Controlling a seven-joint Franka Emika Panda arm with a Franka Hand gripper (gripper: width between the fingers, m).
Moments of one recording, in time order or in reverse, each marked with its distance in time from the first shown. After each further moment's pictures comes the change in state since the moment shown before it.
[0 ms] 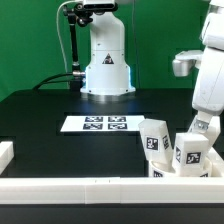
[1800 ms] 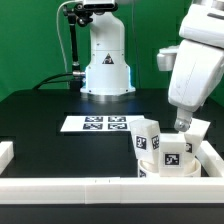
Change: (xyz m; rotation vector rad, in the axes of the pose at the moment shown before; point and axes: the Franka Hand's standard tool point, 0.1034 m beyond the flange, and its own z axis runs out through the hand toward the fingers) arm -0.020 0.029 -0.002 0.009 -0.007 0.072
